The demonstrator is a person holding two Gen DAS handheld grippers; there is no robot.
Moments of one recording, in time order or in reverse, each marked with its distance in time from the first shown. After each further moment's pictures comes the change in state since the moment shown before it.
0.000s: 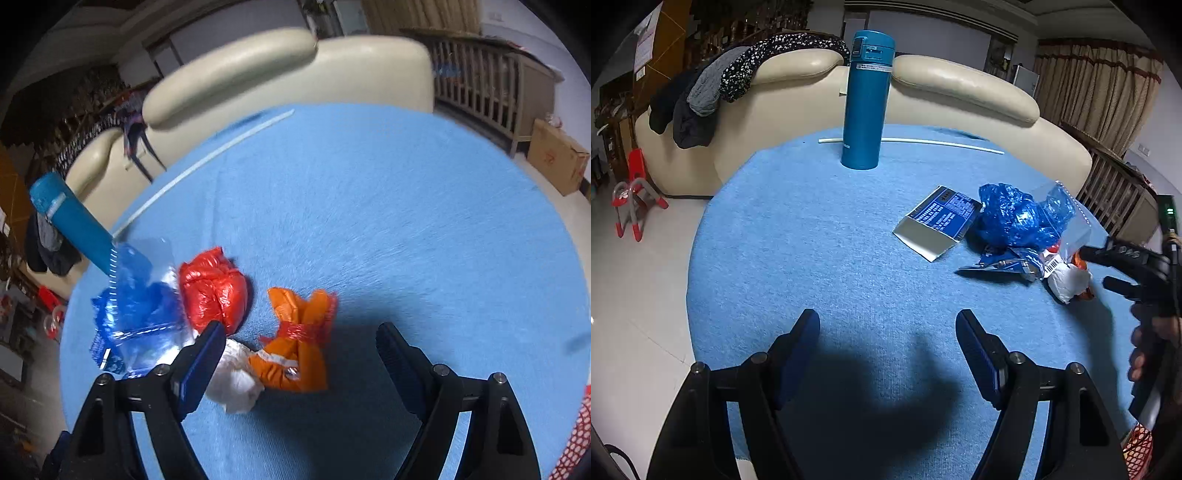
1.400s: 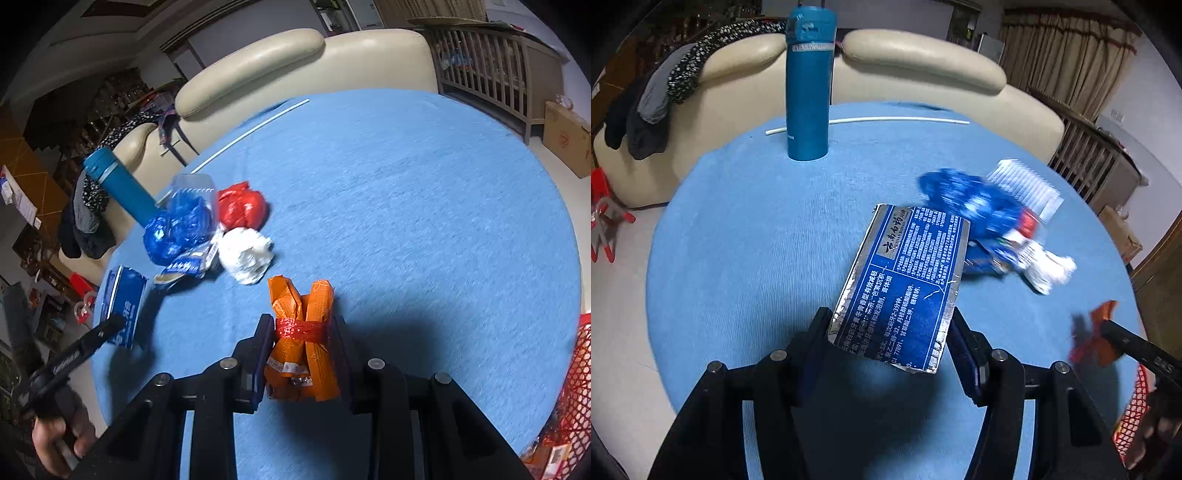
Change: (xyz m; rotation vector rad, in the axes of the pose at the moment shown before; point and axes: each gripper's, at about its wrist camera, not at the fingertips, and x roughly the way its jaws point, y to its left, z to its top) left arm 0.023 -0.025 0.024 0.107 0.104 -0.122; right arm -0.078 -0.033 -0.092 0.019 -0.007 0.143
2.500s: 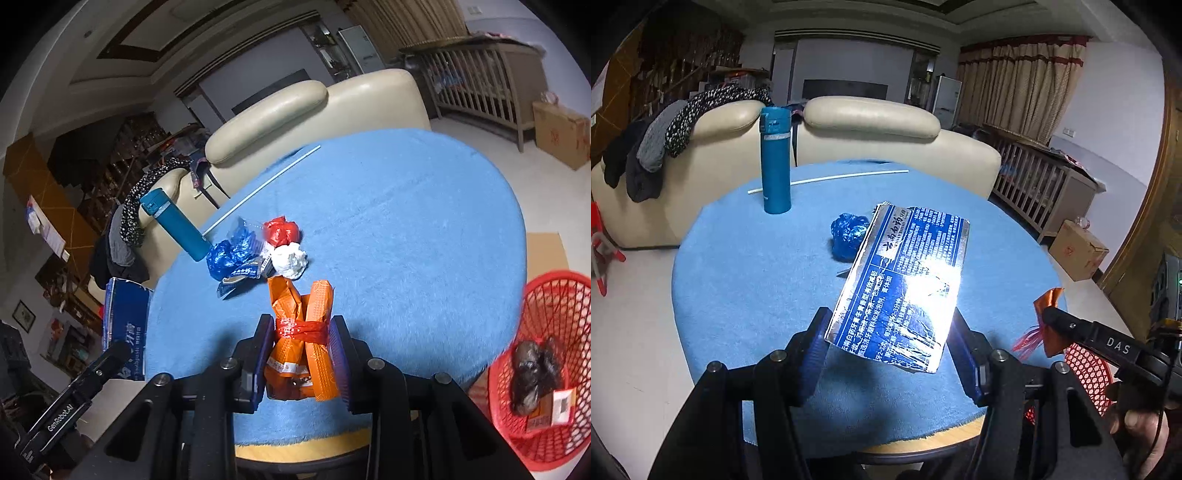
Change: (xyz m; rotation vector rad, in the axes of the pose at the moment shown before) left arm -0.127 -0.060 -0.050 0.102 -0.201 -0.094; right arm -0.111 0.008 -0.048 0.064 -0.175 0.096
